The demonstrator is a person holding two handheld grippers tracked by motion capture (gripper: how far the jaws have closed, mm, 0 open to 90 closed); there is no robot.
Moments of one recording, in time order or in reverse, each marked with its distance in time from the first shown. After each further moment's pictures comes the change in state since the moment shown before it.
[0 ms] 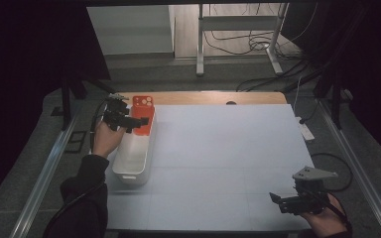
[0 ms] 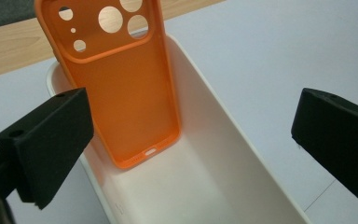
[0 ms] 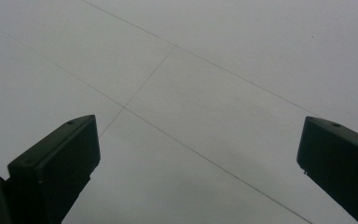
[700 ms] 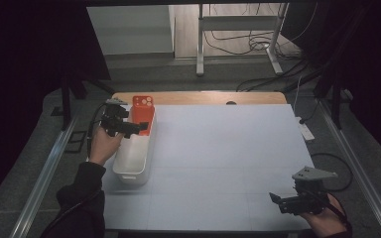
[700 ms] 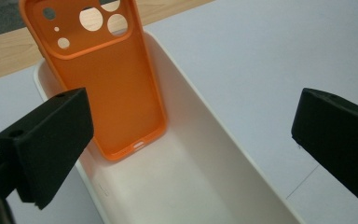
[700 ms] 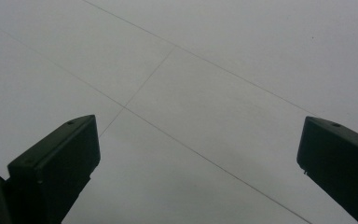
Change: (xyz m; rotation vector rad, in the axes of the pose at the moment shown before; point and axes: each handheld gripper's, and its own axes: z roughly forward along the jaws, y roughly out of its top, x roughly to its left) left arm -0.014 -0.012 -0.015 -0.038 -0.021 0.037; right arm 0.001 0.000 0.000 0.002 -0.001 -0.005
